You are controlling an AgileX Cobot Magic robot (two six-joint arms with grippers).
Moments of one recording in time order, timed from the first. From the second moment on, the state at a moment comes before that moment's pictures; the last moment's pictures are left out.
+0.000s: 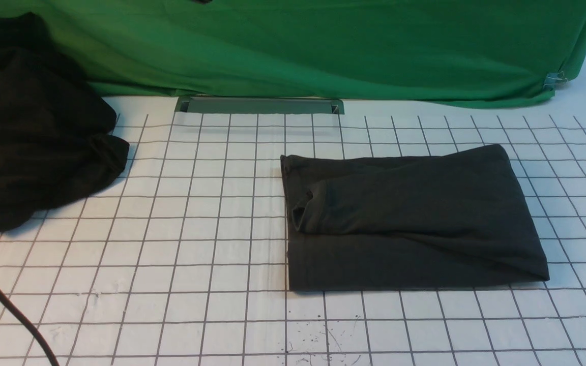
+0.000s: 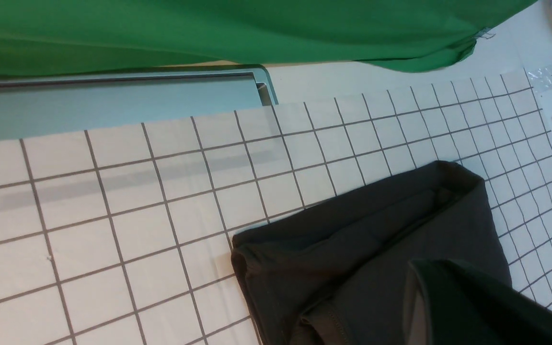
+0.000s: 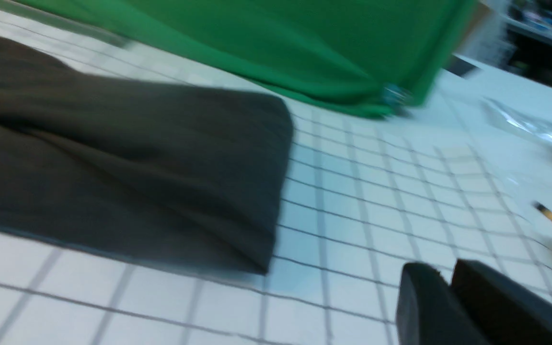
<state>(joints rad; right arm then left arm) -0.04 0.02 0.00 0.04 0.18 -0.25 -0.08 2.03 -2.29 -0.55 1.22 0.06</state>
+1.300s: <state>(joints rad) 0.06 0.00 0.01 -0.02 0.19 -0.25 -0.10 0.34 -0.54 -0.44 0.38 0.27</state>
